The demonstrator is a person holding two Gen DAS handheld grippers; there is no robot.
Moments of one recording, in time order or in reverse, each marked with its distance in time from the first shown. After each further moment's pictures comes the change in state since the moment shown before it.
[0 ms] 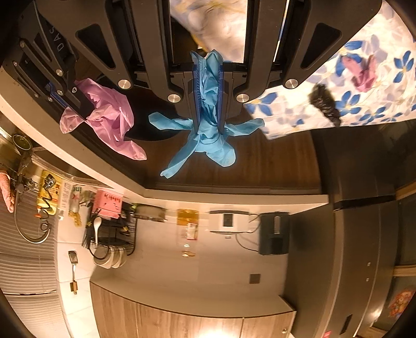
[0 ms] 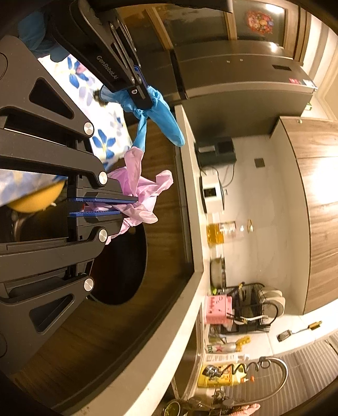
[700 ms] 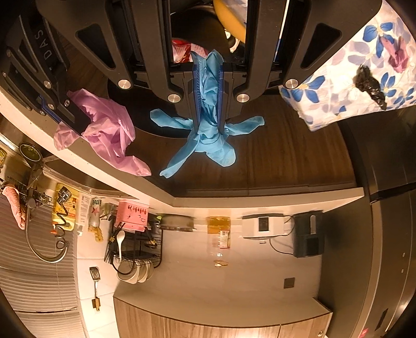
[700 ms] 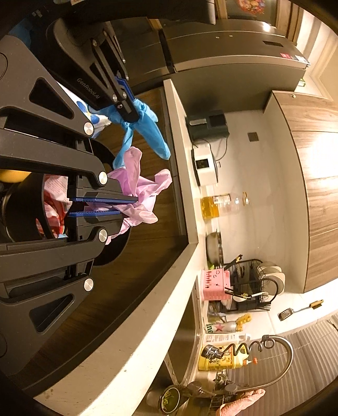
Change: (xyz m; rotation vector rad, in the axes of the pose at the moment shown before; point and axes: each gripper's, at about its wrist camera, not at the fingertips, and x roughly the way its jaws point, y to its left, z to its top) left arm 0.061 -0.066 0.008 0.073 0.036 -0.113; right arm 0.025 -0.061 0.019 0.040 -0.025 -0.102
